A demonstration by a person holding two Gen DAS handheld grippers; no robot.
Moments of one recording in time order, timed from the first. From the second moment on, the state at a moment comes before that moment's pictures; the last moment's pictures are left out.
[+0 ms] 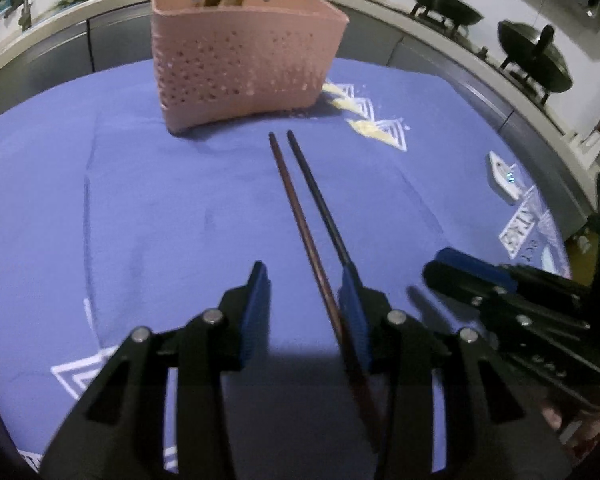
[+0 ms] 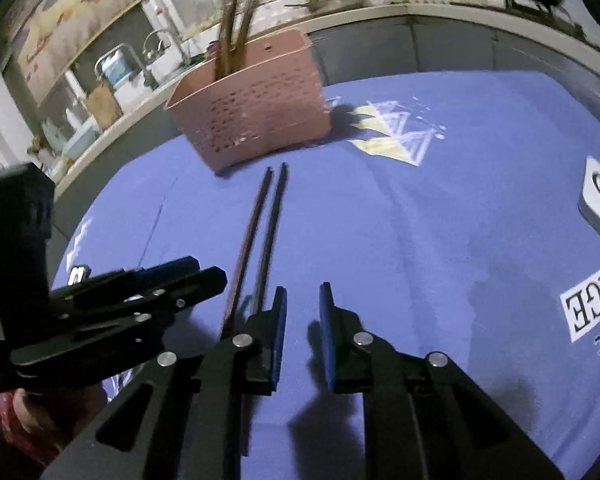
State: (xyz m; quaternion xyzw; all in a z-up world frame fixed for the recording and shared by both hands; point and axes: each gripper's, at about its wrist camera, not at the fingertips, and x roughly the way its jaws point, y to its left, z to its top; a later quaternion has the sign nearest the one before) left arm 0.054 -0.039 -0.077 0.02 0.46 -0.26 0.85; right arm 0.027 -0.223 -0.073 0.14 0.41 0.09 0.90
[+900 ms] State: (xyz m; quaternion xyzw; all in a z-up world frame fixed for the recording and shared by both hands) left arm 0.104 -0.053 -0.081 0.13 0.44 -0.21 0.86; right arm 0.182 -0.185 -0.067 0.06 0.47 0.20 0.86
